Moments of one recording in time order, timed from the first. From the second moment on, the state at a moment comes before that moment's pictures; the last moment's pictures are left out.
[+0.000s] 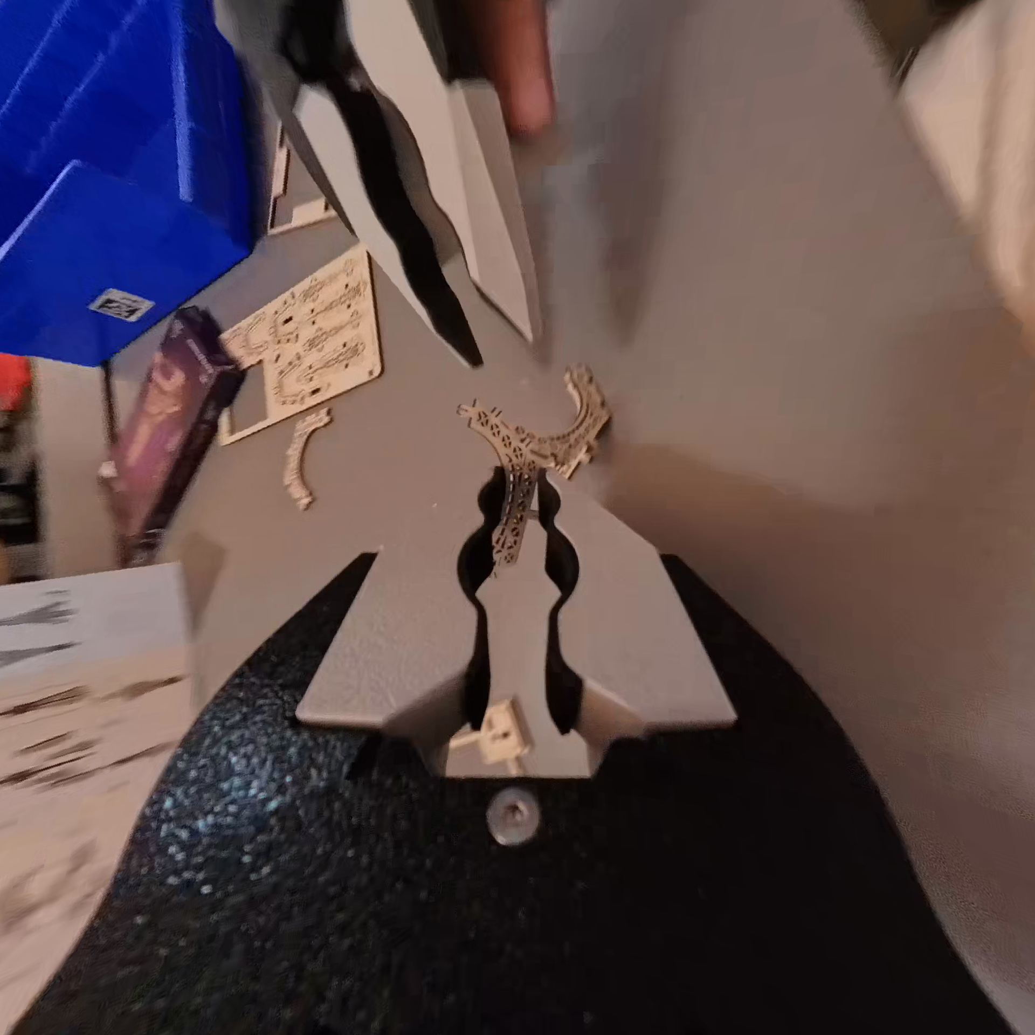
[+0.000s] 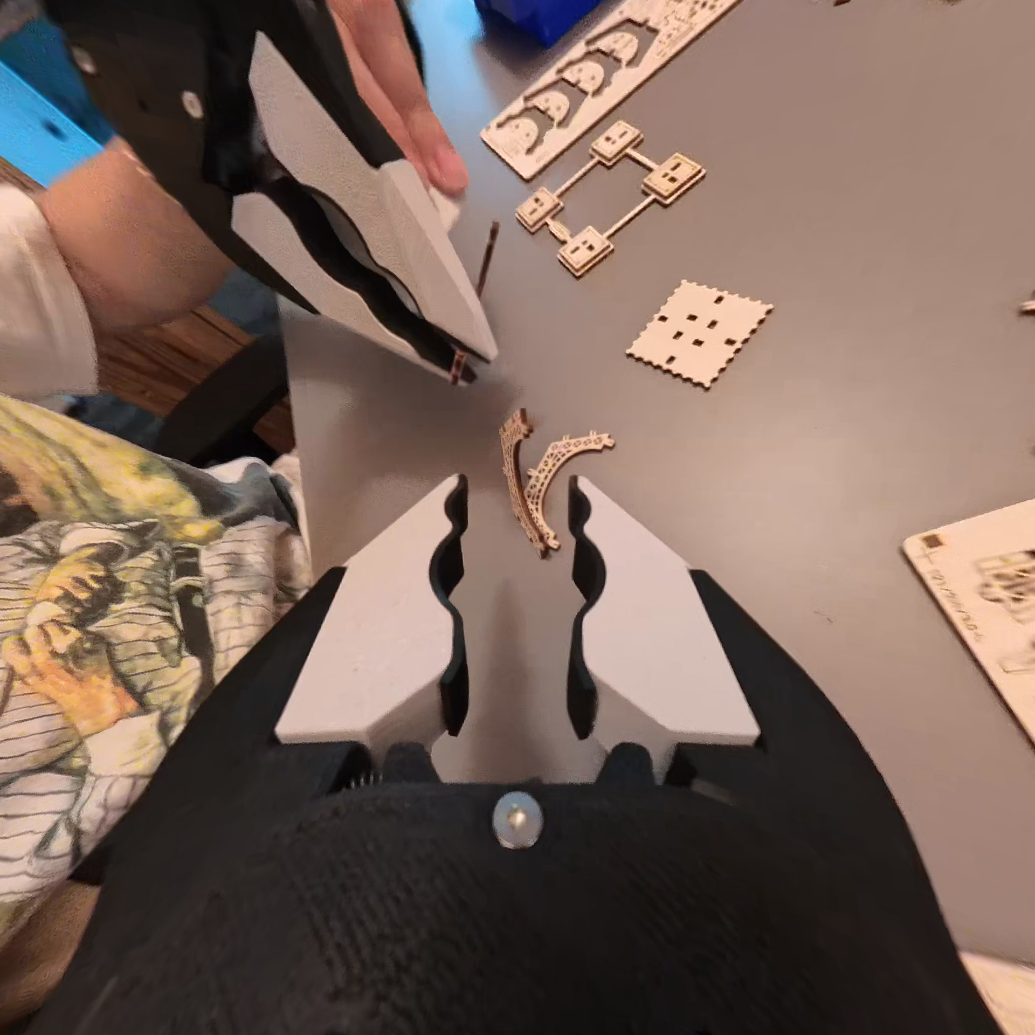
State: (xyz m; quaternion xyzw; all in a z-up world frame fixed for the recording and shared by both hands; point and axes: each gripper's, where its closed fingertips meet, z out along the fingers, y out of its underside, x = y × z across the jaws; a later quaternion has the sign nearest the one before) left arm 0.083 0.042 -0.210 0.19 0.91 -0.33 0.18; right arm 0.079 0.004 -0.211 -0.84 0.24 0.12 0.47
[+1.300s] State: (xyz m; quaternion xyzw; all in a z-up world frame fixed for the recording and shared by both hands) left arm 0.091 0.030 -0.243 0.18 0.86 -0.48 0.00; right arm 0.078 0.034 -0.222 -0.77 0.21 0.29 0.53
